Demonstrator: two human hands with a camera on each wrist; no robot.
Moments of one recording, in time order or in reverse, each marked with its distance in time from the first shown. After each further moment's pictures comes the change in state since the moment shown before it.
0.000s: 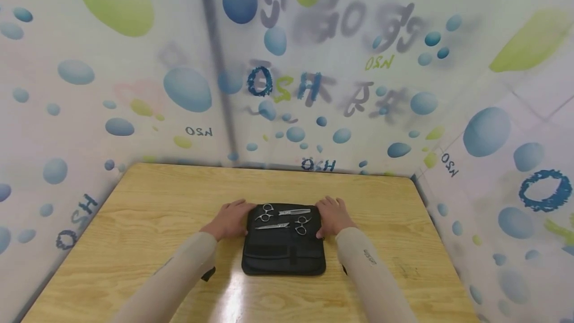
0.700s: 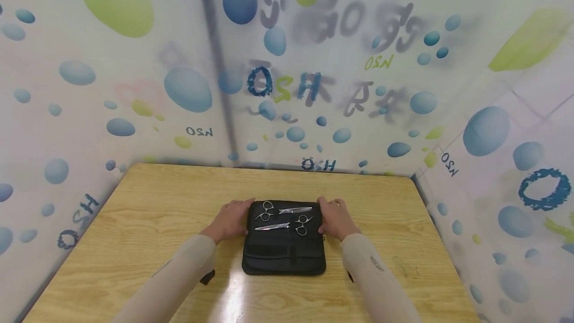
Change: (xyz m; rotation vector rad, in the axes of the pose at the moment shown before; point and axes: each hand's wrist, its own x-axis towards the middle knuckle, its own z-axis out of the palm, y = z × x) left_hand -0.002 0.000 0.003 -0.051 0.076 -0.017; right_hand -0.005 0.002 0.009 0.001 0.148 0.004
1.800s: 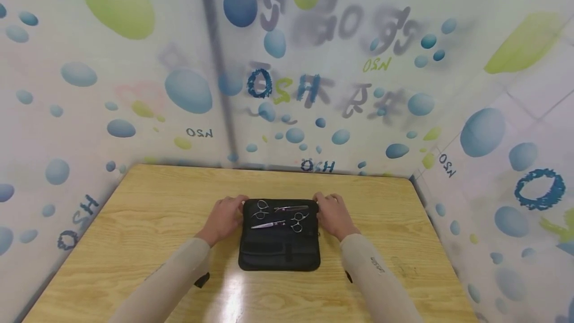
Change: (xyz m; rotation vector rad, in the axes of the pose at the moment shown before) left_hand -0.005 -0.012 -0.002 -0.005 0.312 0.065; right_hand -0.001 -0.004 -0.008 0.031 0.216 -0.094
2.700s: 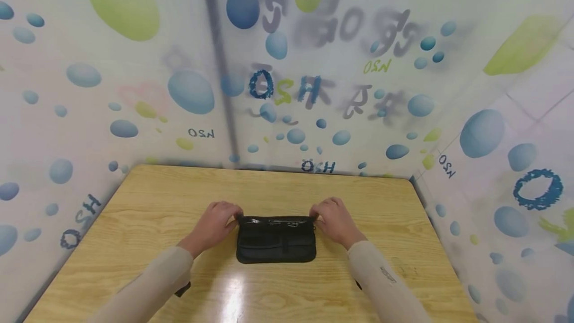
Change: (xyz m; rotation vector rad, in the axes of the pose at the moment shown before) left_hand -0.028 -0.009 -0.021 0.064 0.078 0.255; right_hand -0.019 -0.006 -0.013 0.009 0.036 -0.188
